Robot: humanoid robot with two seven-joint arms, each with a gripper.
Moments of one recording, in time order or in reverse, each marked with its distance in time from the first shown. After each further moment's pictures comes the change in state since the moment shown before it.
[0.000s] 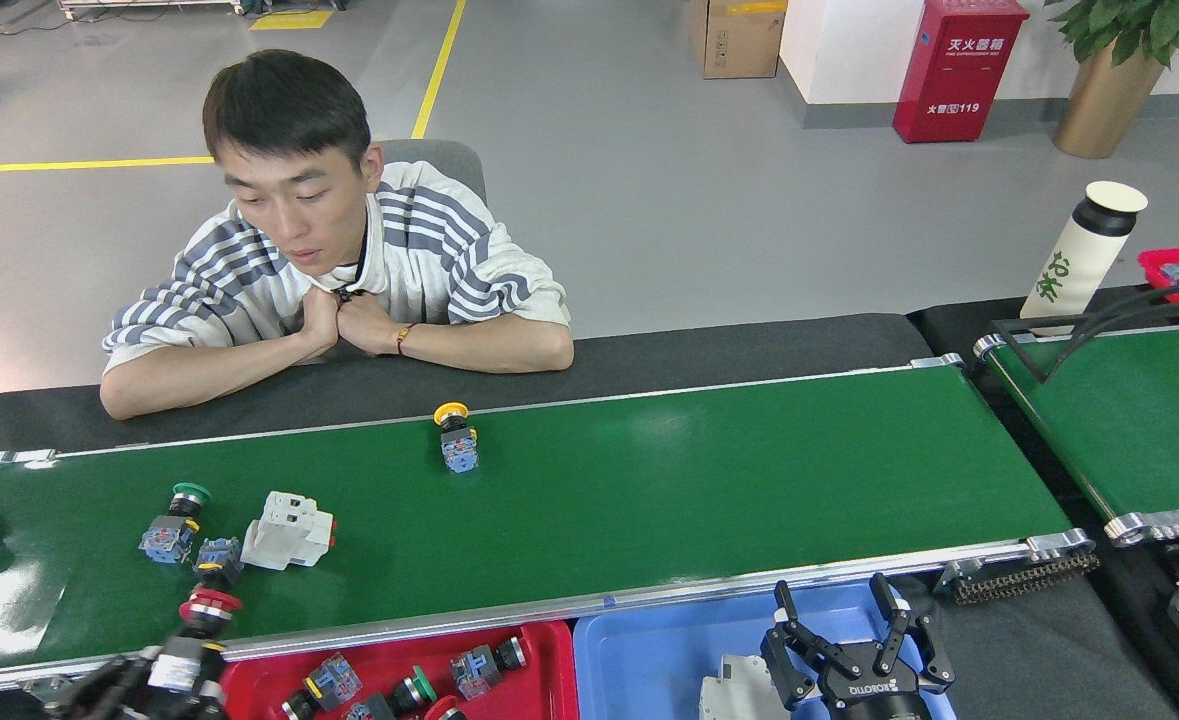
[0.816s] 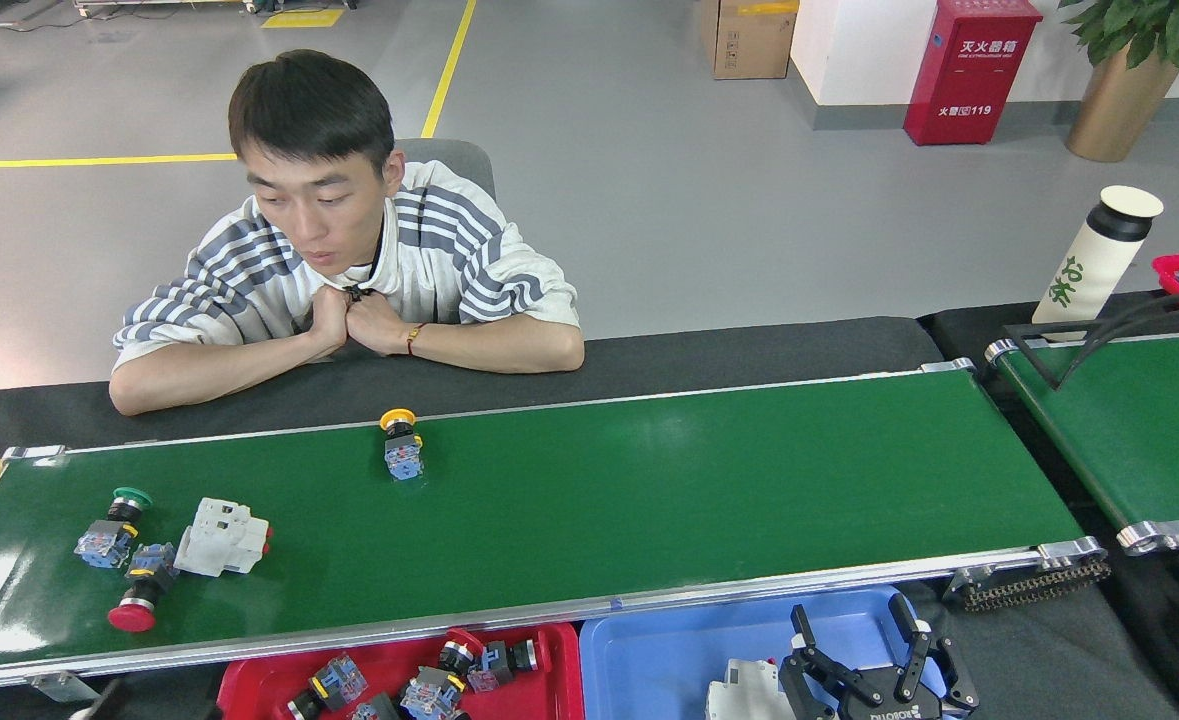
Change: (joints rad) left arm 0.015 -0.179 0.406 0.110 -0.023 0.073 0.009; right arm 0.069 -0.043 0.000 -0.044 0.000 -0.001 0.003
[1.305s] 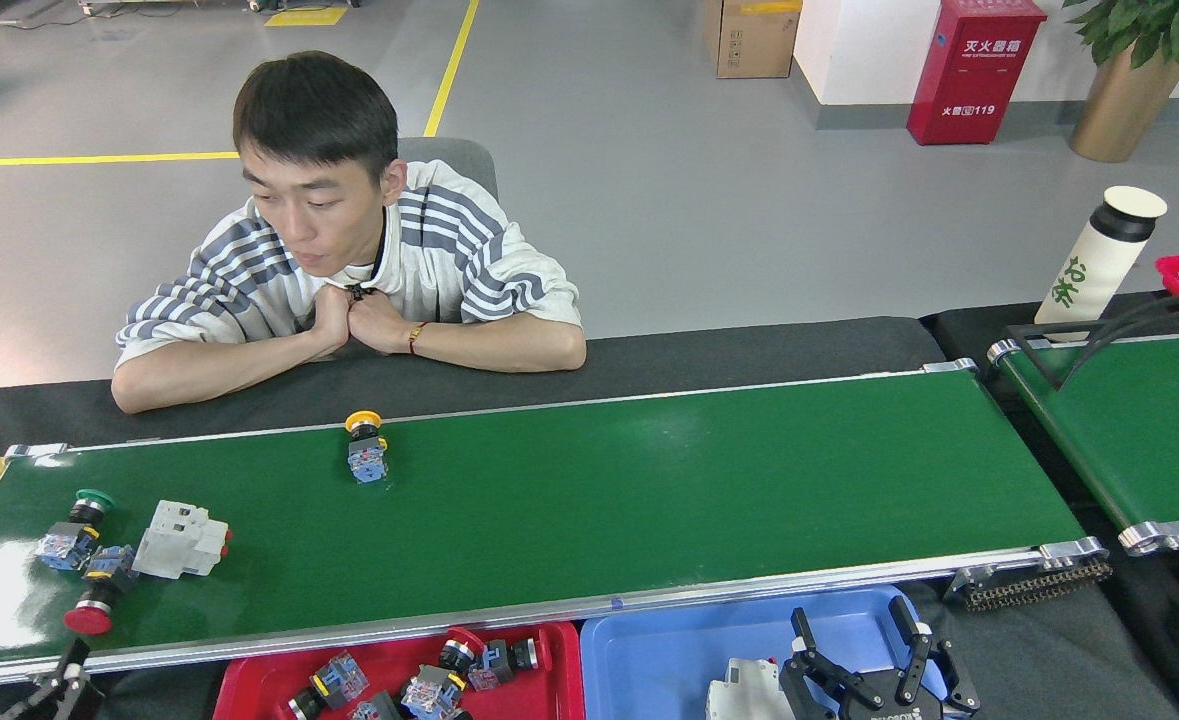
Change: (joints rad) left arm -0.233 0.110 -0.013 0.178 -0.104 0.282 -0.007; right arm 0.001 0.000 0.000 -0.005 0.000 0.001 0.000
